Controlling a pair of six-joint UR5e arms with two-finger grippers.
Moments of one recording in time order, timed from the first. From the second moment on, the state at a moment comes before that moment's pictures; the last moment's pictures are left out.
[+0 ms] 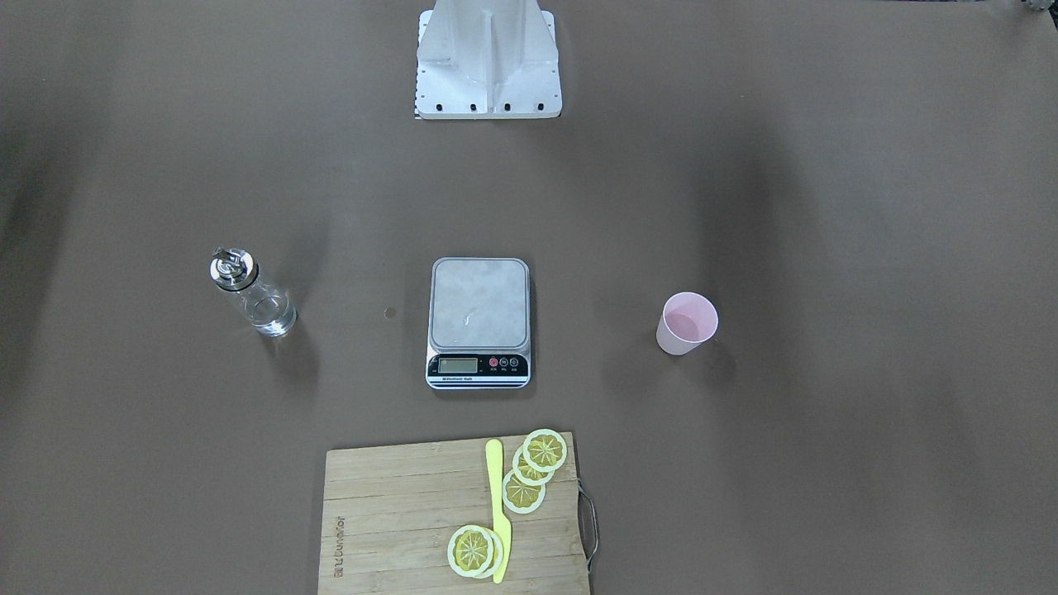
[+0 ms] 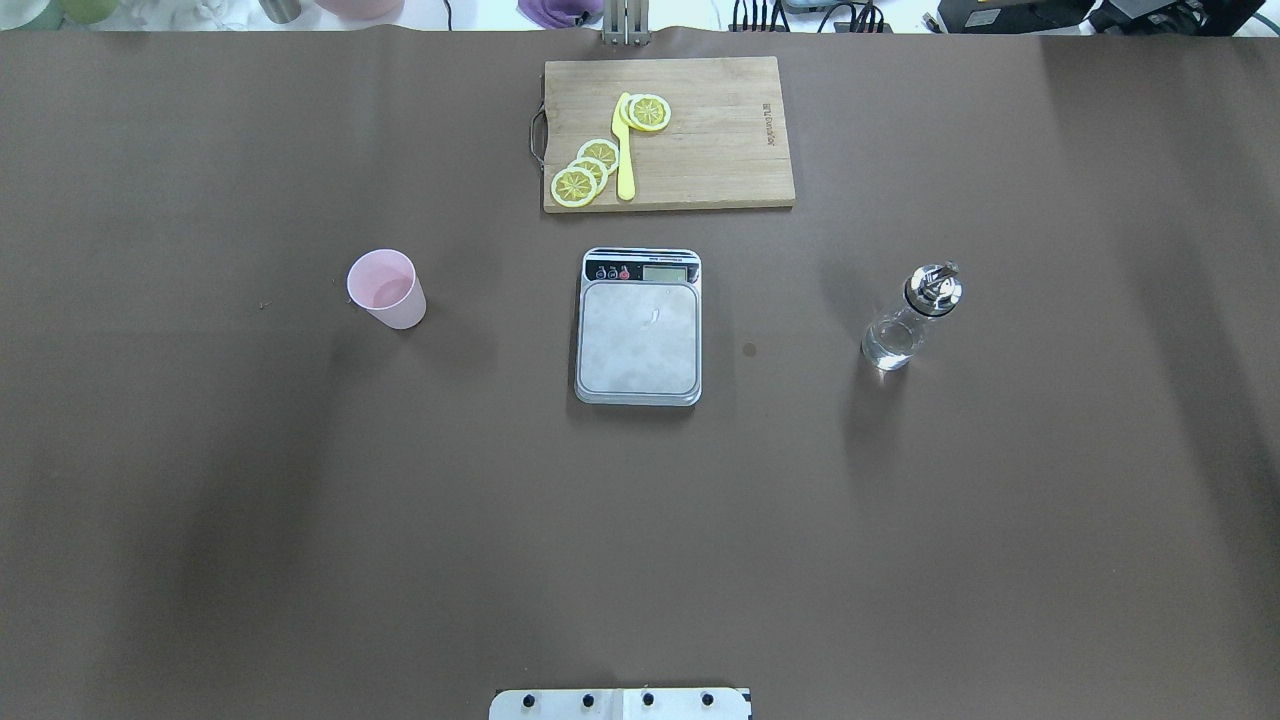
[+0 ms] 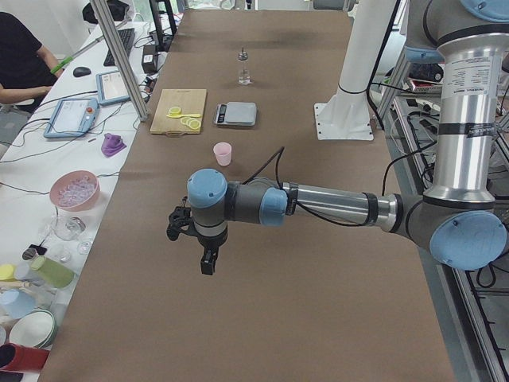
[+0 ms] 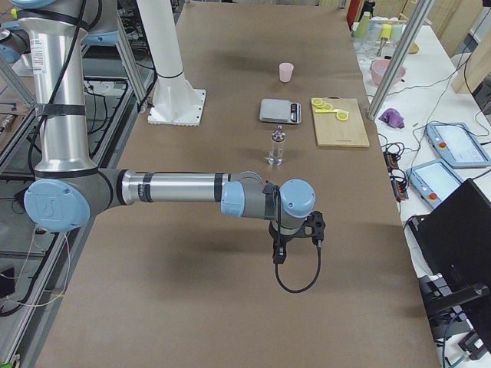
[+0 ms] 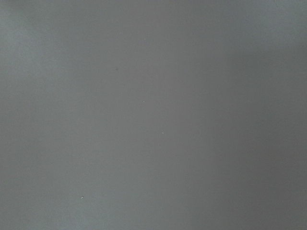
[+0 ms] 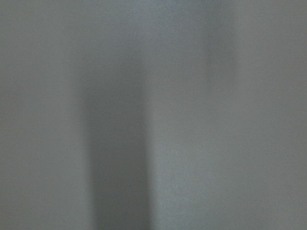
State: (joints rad) left arm -1.57 -1.56 -1.69 -1.57 -2.32 0.03; right arm 1.56 -1.55 1.60 -1.67 2.42 -0.02
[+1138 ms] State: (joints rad) left arm -1.55 -1.62 -1.82 -1.53 -2.41 -0.22; right arm 1.56 -1.56 1.60 -1.66 2.44 -0.02
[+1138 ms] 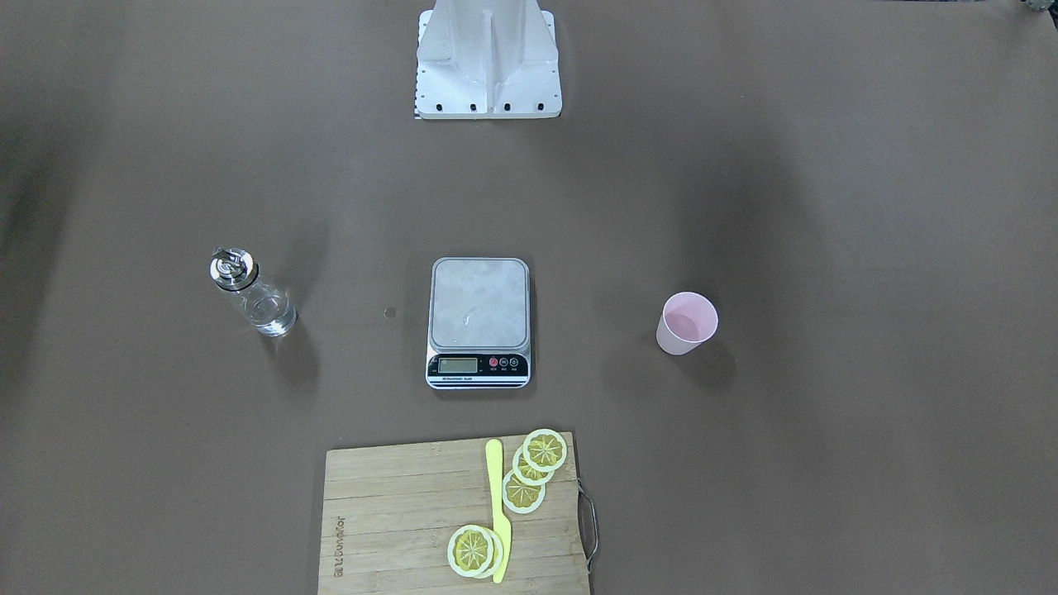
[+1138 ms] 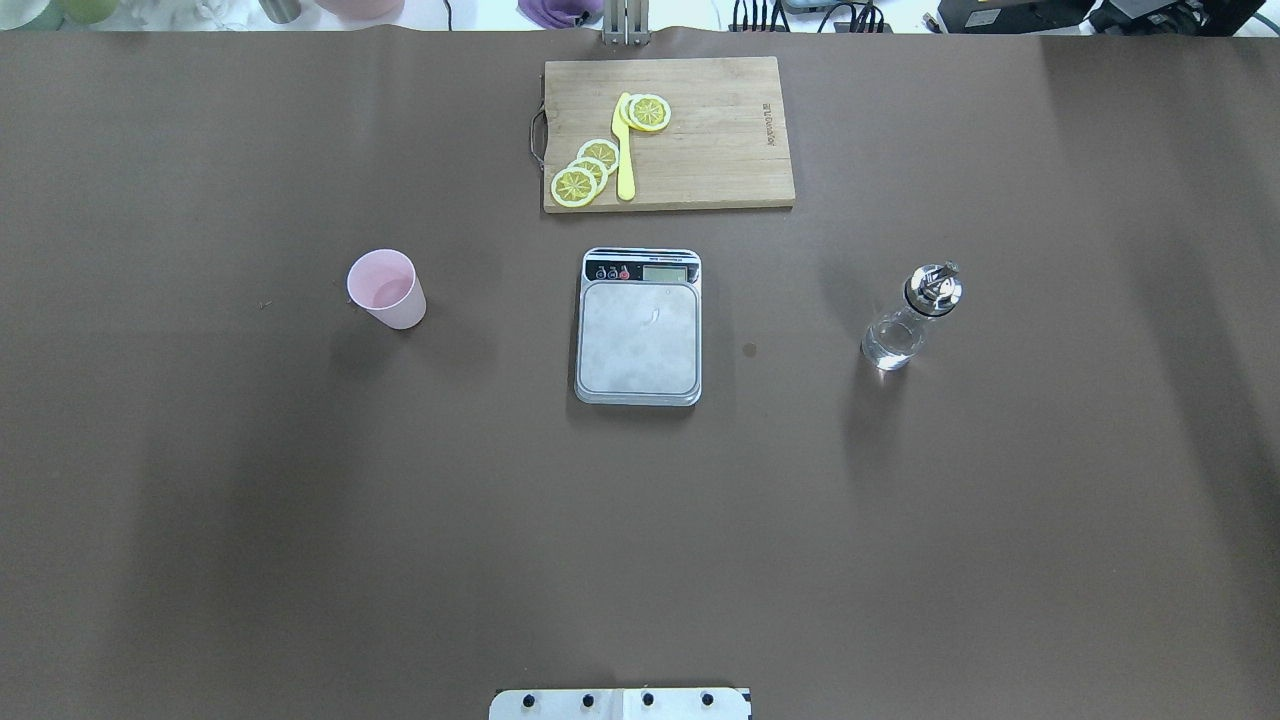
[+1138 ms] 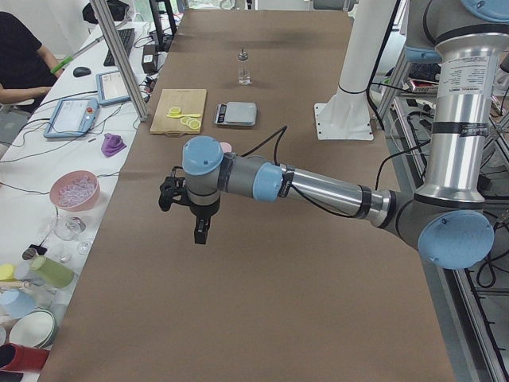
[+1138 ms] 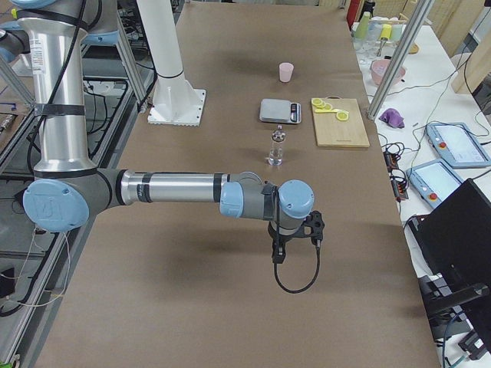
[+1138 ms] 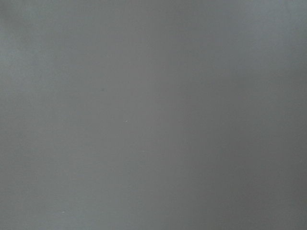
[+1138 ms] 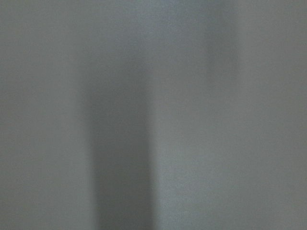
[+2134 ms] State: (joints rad) left arm -1.00 -1.86 -1.87 -1.64 -2.17 -1.06; right arm 1.56 -1.56 1.60 -1.66 2.44 -0.02
